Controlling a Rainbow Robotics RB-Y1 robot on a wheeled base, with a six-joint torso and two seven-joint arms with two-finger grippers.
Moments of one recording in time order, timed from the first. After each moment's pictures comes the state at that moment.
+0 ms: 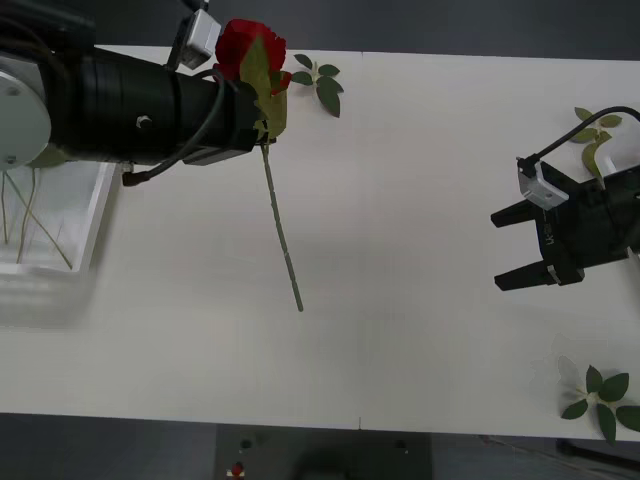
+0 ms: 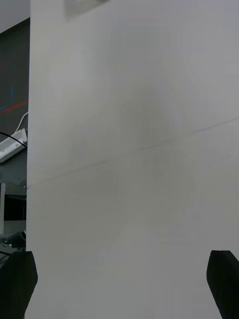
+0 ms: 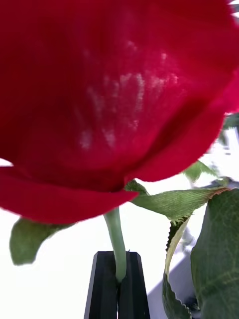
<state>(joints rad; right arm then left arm) -0.44 -1.19 0.44 -1.65 -1.96 1.14 2.72 -0.68 0.94 -0.39 -2.00 1.35 0.96 -0.94</state>
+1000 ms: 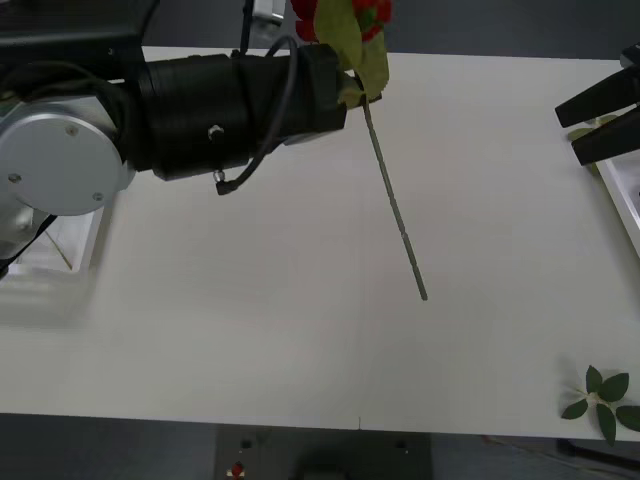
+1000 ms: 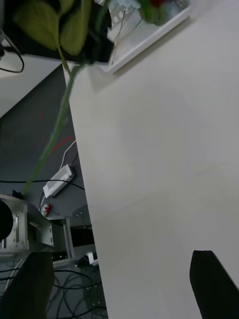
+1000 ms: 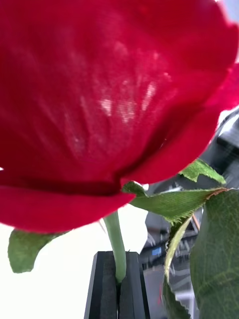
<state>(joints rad) -0.76 -1.31 0.30 -1.57 -2.21 1.49 2.26 -0.66 0.75 -0.51 -2.02 1.40 0.56 -1.13</state>
